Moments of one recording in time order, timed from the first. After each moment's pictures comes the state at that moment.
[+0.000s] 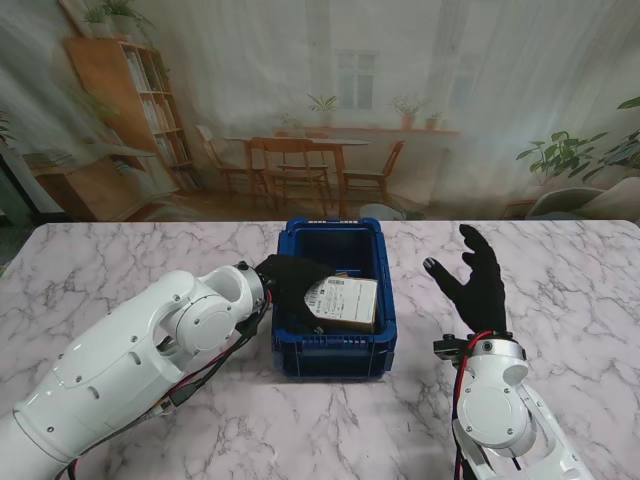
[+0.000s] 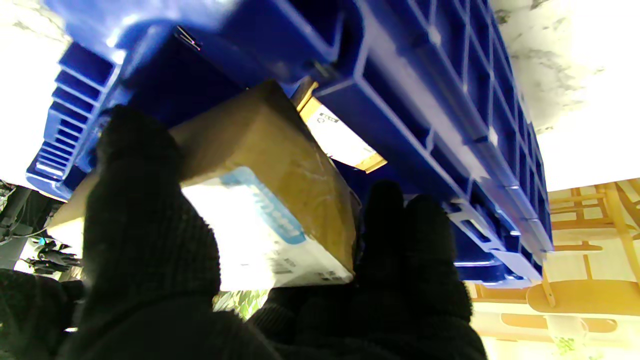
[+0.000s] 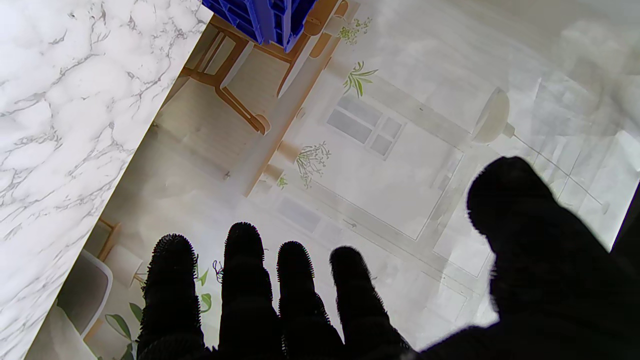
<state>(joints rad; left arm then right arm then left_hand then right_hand) 1.10 -1.03 -0.81 -1.64 0.77 -0.01 -0.45 -1.76 -1.24 1.36 -1.79 -0.31 0.04 -0.49 0.90 -0.45 -0.14 -0.03 0.34 0.32 0.22 0.79 0.55 0.23 0.30 0.67 0.61 0.20 0.49 0.85 0.32 0.12 1.09 0.66 0.43 -0.43 0.65 -0.11 0.14 0.19 0.39 0.36 0.20 0.23 0.49 0.25 0.41 0.21 0.20 0.25 0.07 0.37 0.64 0.45</state>
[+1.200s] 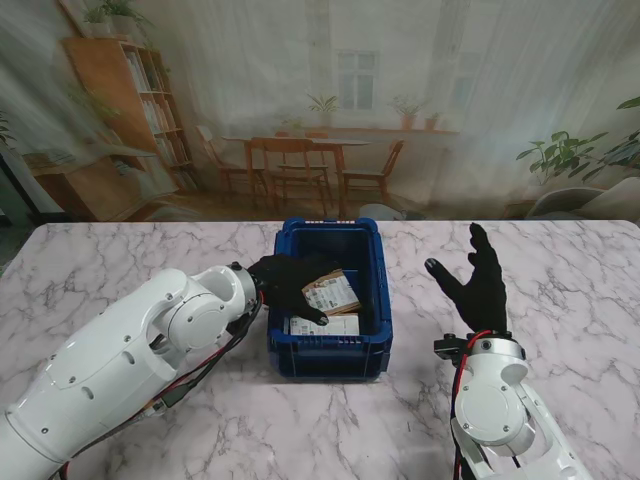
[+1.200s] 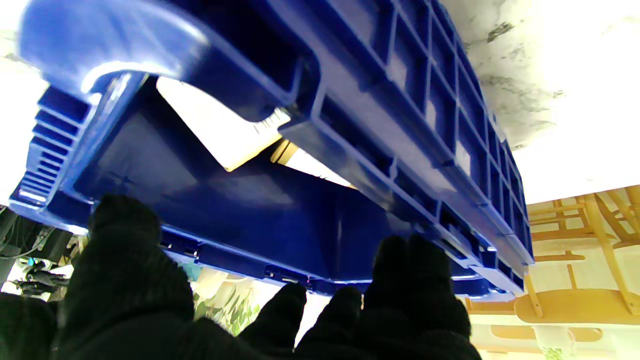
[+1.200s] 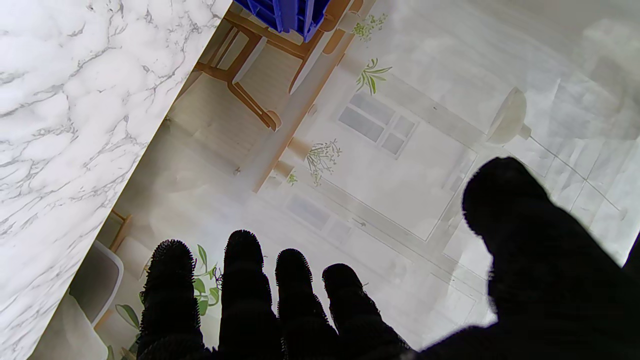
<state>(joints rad) 1.11 -1.02 -0.84 -1.64 0.80 -0.04 -0.50 -1.75 -1.24 1.36 -1.78 -0.32 0.08 -0.50 0.67 -0.14 -0.04 -0.05 0.16 0.25 -0.02 0.13 0.15 0.27 0.00 0.16 0.33 0.25 0.21 0.45 0.12 0.12 0.69 0.53 0.43 -0.43 0.68 -0.11 0.16 0.26 0.09 0.44 0.19 0.24 0.39 0.22 0.36 0.21 0.17 0.25 0.05 0.37 0.55 0.49</state>
